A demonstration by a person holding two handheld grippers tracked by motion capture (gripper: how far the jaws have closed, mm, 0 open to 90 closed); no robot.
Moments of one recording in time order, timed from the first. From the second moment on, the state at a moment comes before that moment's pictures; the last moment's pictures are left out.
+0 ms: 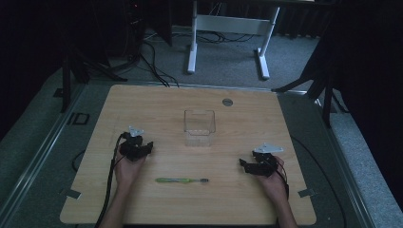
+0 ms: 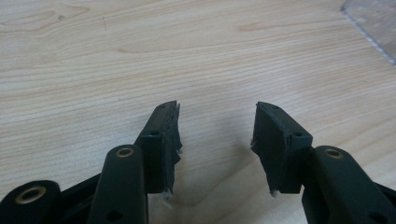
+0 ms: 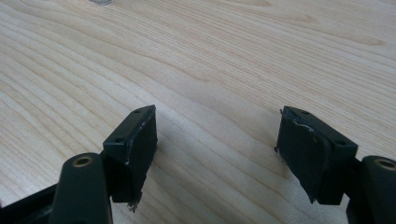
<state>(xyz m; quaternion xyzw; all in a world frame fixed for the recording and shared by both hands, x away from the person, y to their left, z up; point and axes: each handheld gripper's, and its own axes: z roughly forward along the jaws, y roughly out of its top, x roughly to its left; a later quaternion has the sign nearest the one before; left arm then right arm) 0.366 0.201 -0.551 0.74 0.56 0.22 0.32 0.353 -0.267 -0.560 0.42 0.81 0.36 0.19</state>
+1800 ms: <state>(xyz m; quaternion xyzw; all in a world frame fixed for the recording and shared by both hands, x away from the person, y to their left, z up) 0.328 0.186 -0.490 0.78 0.46 0.21 0.37 0.353 -0.266 -0.559 0.42 0.81 0.36 0.19</state>
